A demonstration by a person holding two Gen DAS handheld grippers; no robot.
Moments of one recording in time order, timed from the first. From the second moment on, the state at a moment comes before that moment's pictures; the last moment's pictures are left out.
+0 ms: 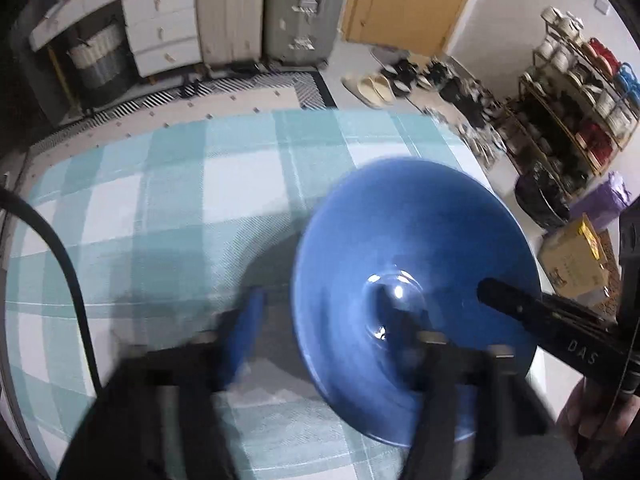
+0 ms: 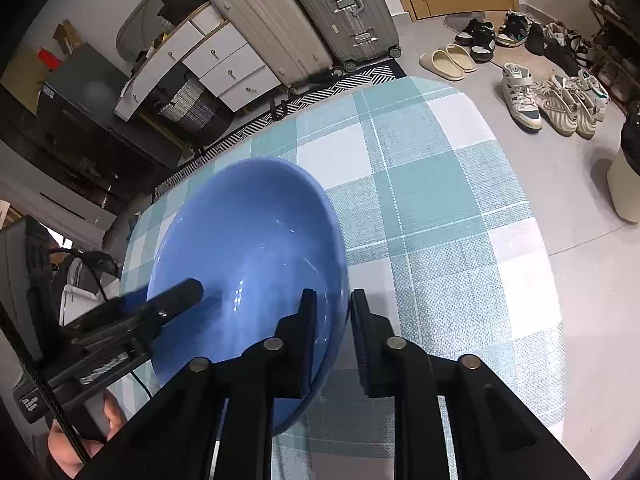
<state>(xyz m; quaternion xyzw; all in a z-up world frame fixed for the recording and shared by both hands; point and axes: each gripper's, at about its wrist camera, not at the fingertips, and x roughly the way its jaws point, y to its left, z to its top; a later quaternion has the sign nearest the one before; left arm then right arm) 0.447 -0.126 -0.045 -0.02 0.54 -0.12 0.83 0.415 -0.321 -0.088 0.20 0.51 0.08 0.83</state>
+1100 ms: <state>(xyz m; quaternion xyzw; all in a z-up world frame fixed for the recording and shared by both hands) 0.410 -0.126 -0.032 0.01 0.61 -0.13 0.78 0.386 -0.314 -0.057 0.17 0.53 0.05 0.83</state>
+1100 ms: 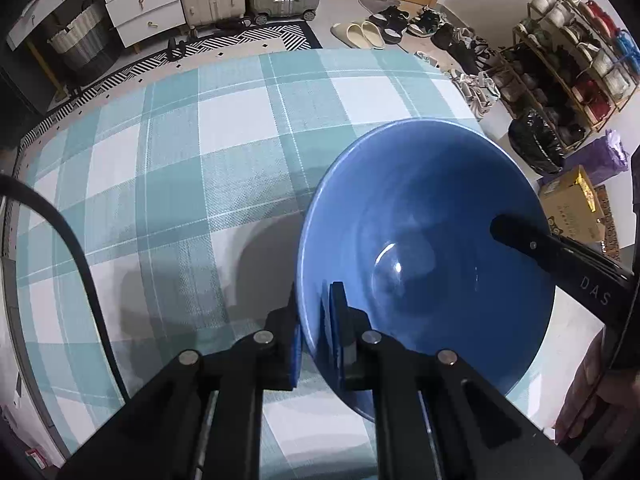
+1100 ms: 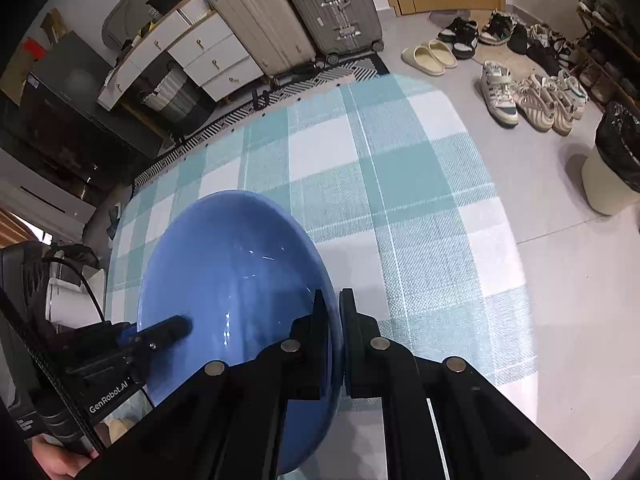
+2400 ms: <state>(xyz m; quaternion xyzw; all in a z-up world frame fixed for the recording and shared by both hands) 0.187 -0.053 0.093 -0.05 0.56 -0.12 0.82 0.142 -0.223 0.083 0.14 0.49 0.08 0.85</state>
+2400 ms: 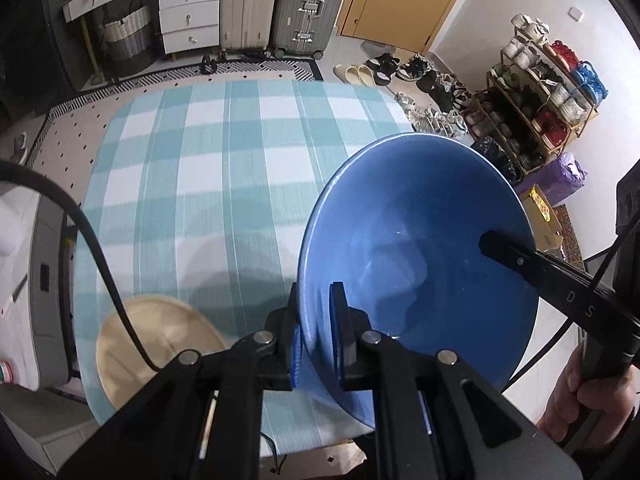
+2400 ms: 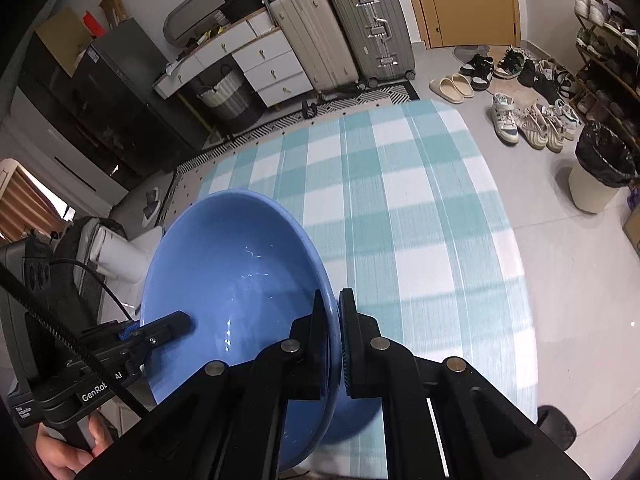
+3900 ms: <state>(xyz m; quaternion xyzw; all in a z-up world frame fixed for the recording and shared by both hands) 0.162 -0.048 -0.002 -0.04 0.56 -0.12 0.82 0.133 -0.210 -0.026 0.11 0.52 0.09 0.85</state>
